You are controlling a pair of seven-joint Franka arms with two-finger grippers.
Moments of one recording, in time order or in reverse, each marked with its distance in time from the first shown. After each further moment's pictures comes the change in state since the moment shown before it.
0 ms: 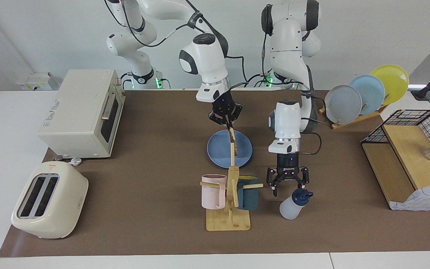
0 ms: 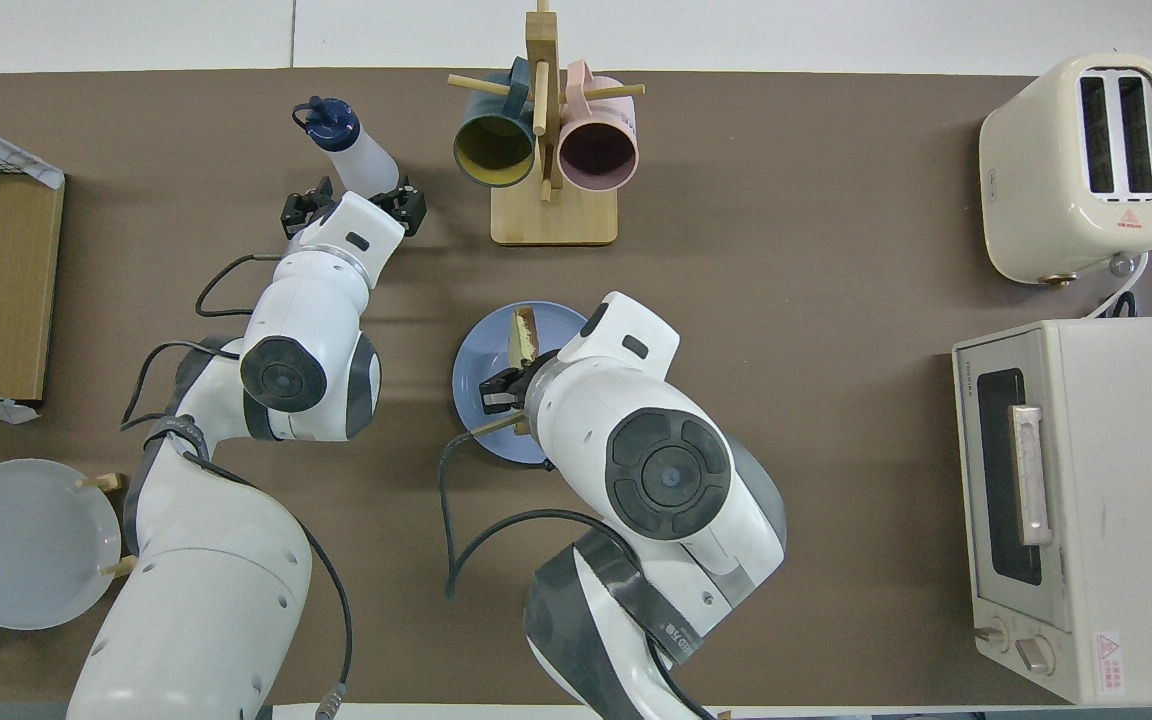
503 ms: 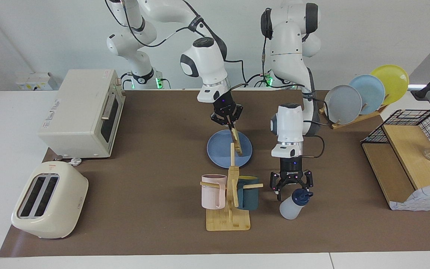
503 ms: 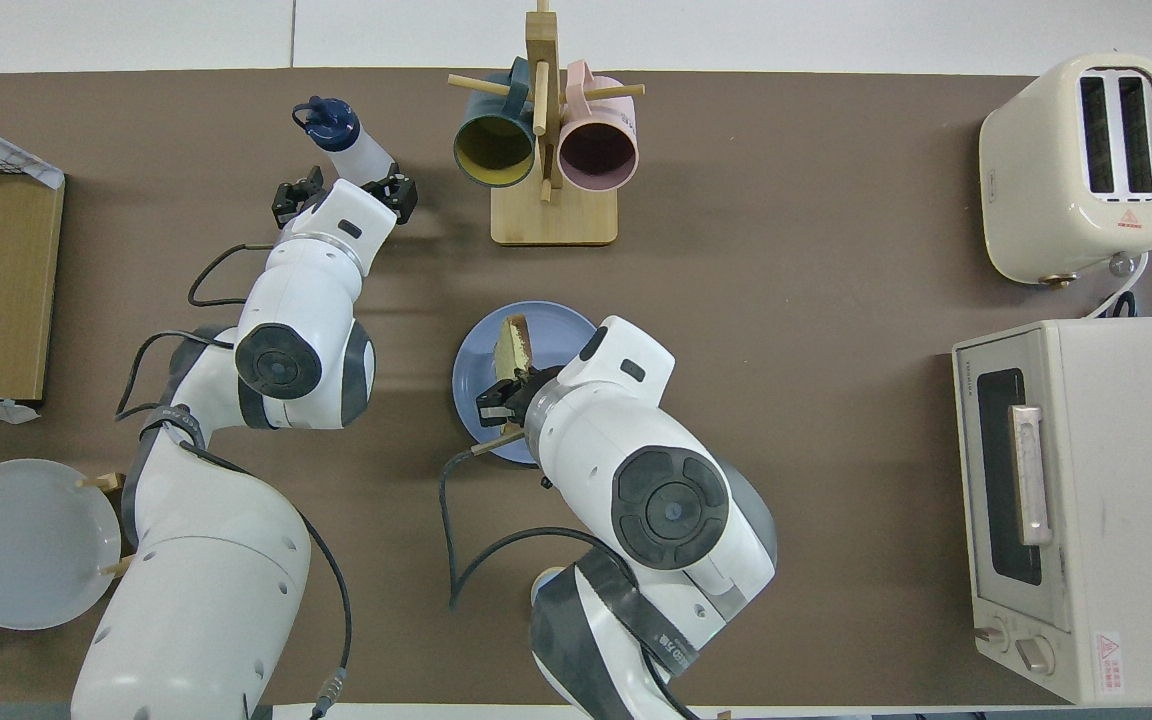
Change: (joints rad) left arm 0.015 0.032 0.010 0.057 -0.004 -0.022 -0.003; right arm 0.023 -0.011 0.000 -0.093 0.000 0.131 0.022
